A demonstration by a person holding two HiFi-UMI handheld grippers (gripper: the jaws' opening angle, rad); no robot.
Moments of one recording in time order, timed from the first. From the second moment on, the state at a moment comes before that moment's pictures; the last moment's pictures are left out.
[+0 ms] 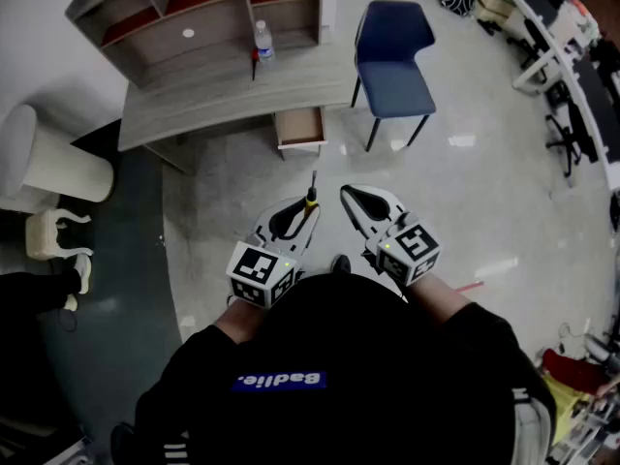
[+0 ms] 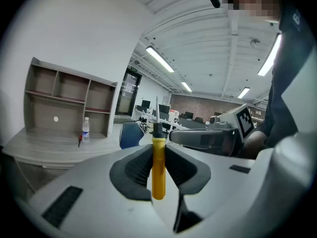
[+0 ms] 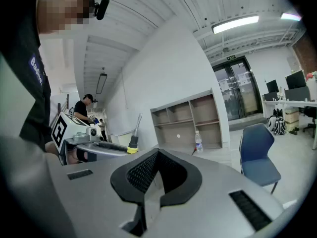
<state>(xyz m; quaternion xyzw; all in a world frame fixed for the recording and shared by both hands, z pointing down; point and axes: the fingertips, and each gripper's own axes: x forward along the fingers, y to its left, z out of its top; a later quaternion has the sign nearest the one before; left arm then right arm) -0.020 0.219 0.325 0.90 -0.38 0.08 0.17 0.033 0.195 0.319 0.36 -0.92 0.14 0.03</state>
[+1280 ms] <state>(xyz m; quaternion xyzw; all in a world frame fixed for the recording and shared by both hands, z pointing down) 0.023 0.188 0.341 0.88 -0.43 0.09 0.18 0.072 0.158 0.338 0.31 -0.94 0.16 0.02</state>
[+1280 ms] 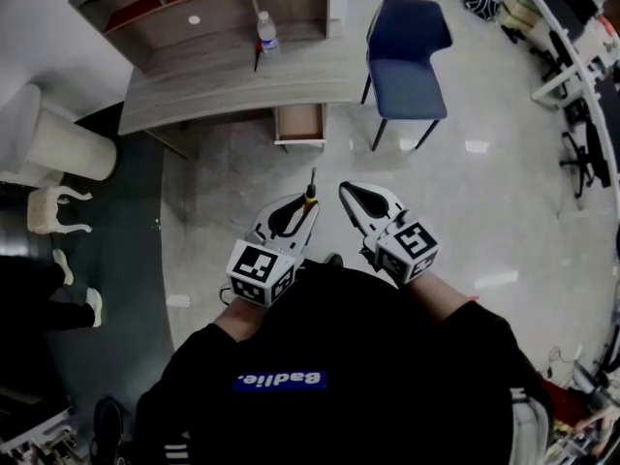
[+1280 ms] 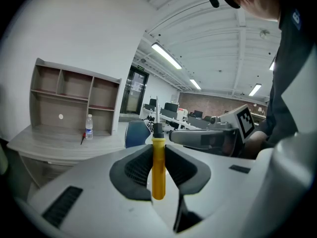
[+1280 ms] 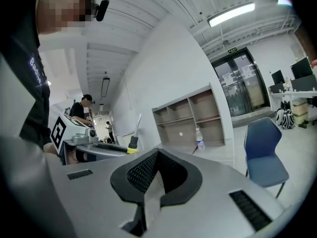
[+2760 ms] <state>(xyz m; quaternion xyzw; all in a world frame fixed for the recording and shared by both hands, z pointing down) -0.064 -0.013 0.371 0.92 -0.33 0.10 0.21 0.000 -0.036 0.342 0.43 -0.89 0.17 0.04</state>
